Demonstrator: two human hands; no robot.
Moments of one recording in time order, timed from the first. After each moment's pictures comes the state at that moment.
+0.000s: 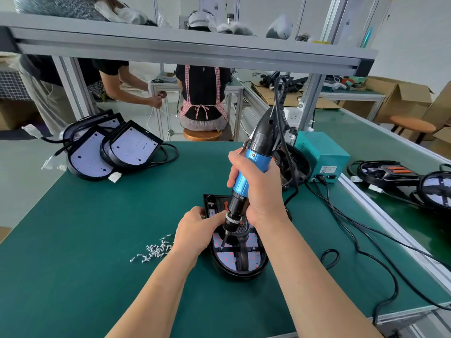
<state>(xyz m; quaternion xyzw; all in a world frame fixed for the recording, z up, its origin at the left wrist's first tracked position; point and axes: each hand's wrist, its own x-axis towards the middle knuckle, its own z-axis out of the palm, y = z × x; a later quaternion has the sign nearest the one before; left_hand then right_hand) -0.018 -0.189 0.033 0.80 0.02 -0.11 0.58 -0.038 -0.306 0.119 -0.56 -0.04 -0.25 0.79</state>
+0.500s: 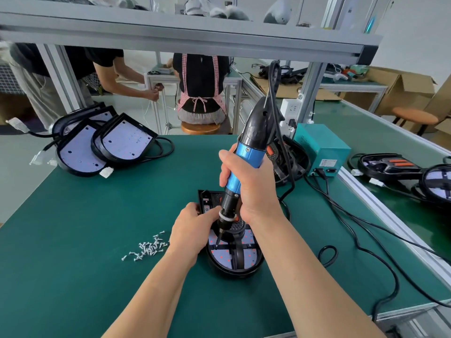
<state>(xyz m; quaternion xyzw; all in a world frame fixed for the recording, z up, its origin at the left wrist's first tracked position) -0.017 -0.196 0.026 0.81 0.05 -0.08 0.58 -0.036 -0.306 0.115 -0.58 -0.07 -0.23 0.78</state>
